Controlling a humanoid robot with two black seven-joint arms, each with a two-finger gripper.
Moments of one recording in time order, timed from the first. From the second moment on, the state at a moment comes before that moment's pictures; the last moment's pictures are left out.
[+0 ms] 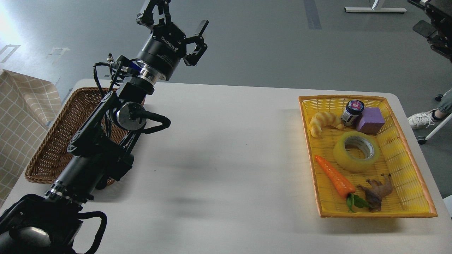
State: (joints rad) left arm -0.63 0.07 -1.23 -1.12 0.50 -0.31 -0.20; right arm 0.61 -0.89 1.15 1.39 -1.13 0.35 0.05
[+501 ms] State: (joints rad) left arm -0.63 0.08 -1.23 -1.12 0.50 -0.31 -0.20; right arm 0.45 -0.94 1.08 1.38 -1.68 0.28 0.26
